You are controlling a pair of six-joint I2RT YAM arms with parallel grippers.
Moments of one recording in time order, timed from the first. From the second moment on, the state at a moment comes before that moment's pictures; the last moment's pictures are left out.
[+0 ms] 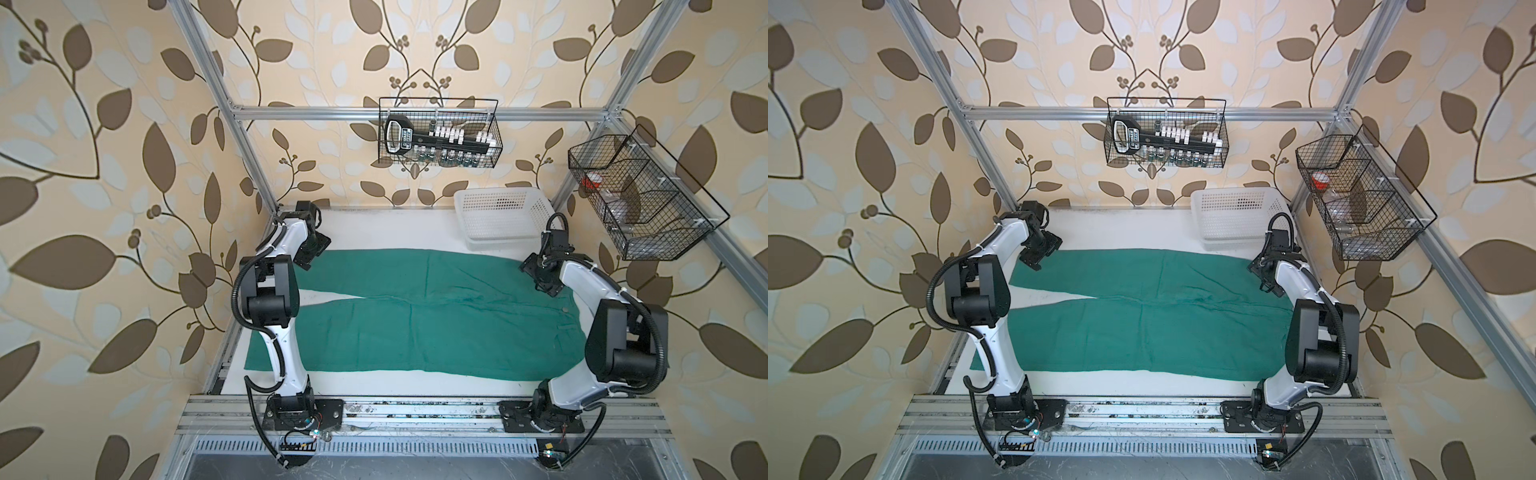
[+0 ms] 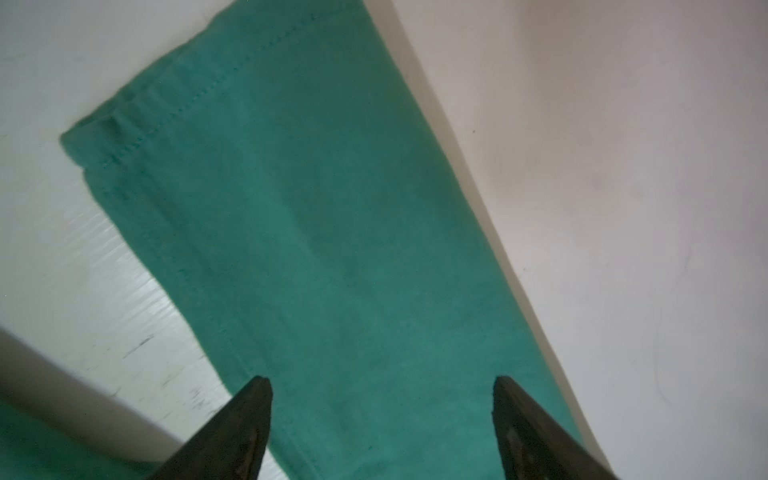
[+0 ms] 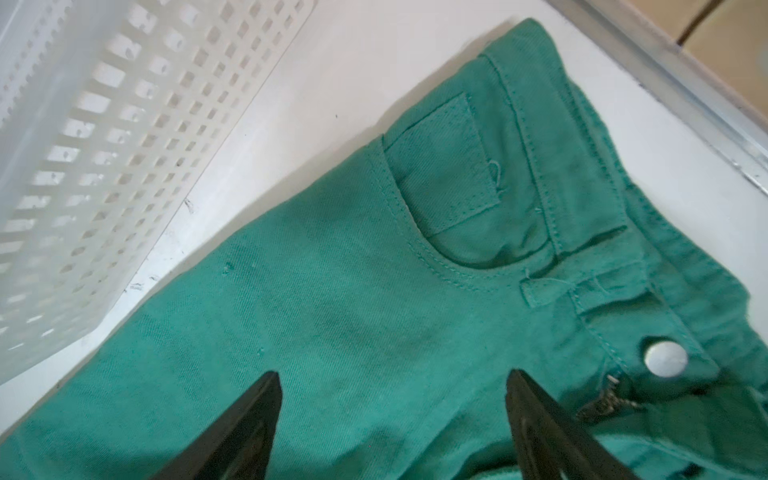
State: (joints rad) left arm 0.09 2.08 1.74 -0.94 -0.06 -1.00; right arm -0.15 1.62 1.09 -0.58 0.19 0.67
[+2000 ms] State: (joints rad) left arm 0.22 2.02 1.67 -0.96 -0.14 -0.97; right arm -0.21 1.98 1.47 -0.67 0.25 0.81
